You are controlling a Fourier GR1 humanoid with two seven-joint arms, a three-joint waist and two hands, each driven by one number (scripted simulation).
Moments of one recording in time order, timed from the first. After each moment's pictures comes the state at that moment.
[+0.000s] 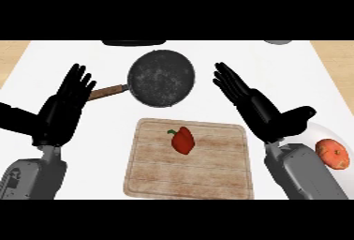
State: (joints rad) left arm -0.23 0.27 -0.03 -1.54 0.42 0.11 0.14; right arm -0.40 -0.26 0.33 -1.53 -0.37 0.05 0.04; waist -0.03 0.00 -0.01
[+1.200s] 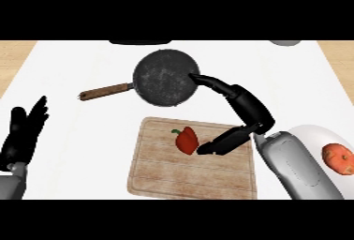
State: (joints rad) left arm -0.11 0.49 -0.02 -1.31 0.09 0.19 0.23; right arm -0.50 -0.25 0.36 -1.39 -0.10 0.14 -0.27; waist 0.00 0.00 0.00
